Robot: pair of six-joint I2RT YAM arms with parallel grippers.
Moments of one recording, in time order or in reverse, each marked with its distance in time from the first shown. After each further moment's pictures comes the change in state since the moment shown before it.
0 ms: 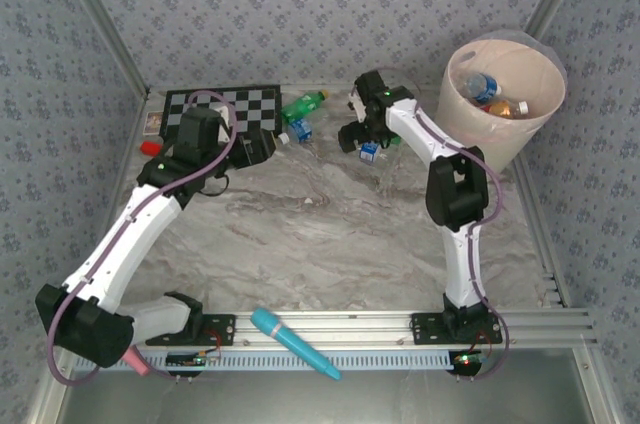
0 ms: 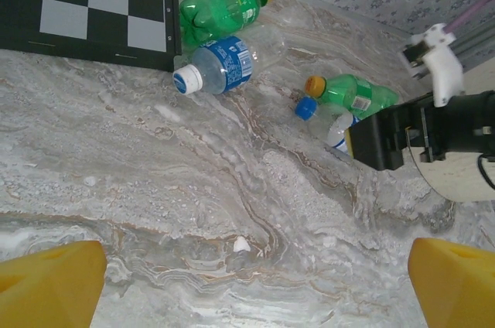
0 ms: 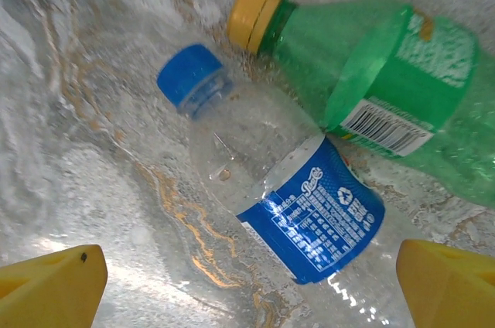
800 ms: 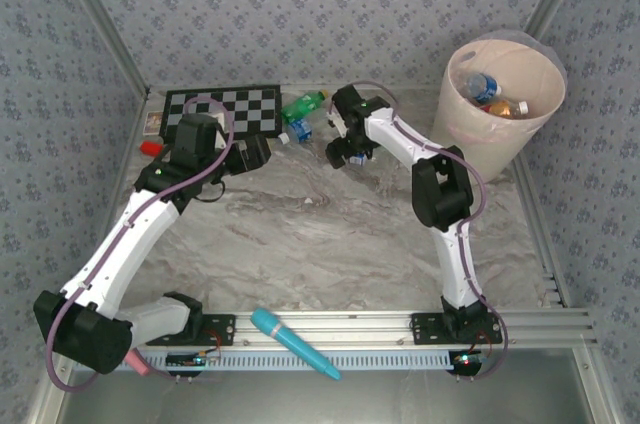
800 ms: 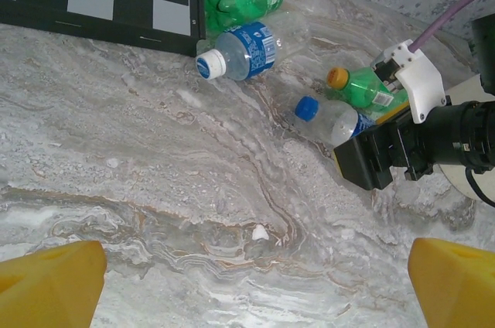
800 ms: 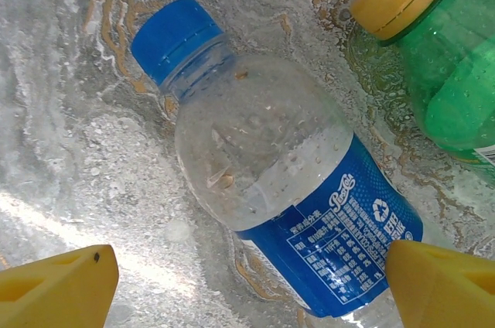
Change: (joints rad) left arm 0.016 -0.023 -0.045 -0.016 -0.011 0.000; right arm 0.098 0.055 0.000 -0.009 0.067 -0.071
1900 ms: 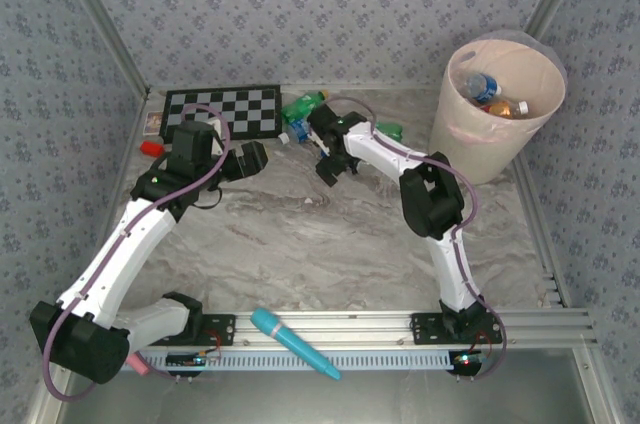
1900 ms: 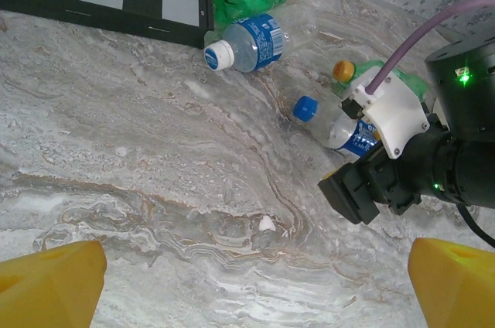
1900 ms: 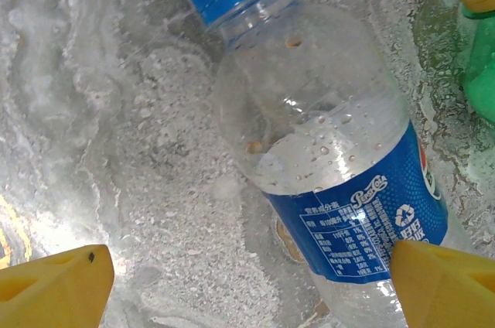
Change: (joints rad) left arm 0.006 -0.052 -0.051 0.001 0.002 0.000; right arm 0.134 -0.027 -0.071 -0.019 0.201 -0.051
